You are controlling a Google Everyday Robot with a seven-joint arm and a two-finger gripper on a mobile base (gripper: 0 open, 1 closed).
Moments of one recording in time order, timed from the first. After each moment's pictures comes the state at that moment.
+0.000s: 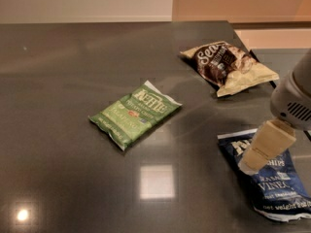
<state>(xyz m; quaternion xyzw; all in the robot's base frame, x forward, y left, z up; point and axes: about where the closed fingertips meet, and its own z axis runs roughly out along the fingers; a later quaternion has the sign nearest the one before) 0.385 -0.215 0.897 -0.42 0.90 0.01 0.09</state>
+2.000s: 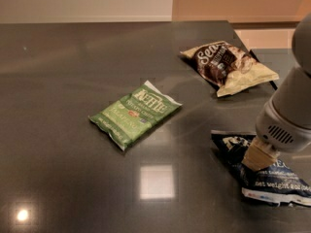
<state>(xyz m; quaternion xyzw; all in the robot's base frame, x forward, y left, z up) 0.362 -0.205 0.854 -0.39 0.92 0.03 0.04</state>
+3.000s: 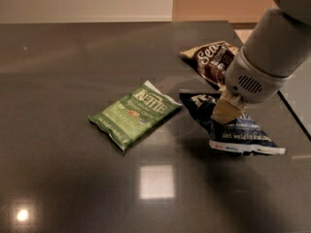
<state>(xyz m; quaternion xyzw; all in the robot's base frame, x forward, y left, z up) 0.426 -0.141 0.912 -0.45 0.88 0.05 0.12</state>
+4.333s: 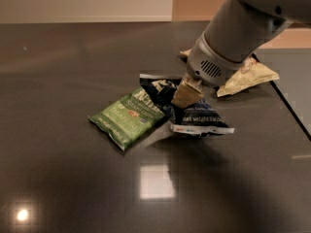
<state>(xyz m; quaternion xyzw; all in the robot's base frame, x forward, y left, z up) 0.466 -0.061 0.921 -0.53 0.82 0.11 0.18</state>
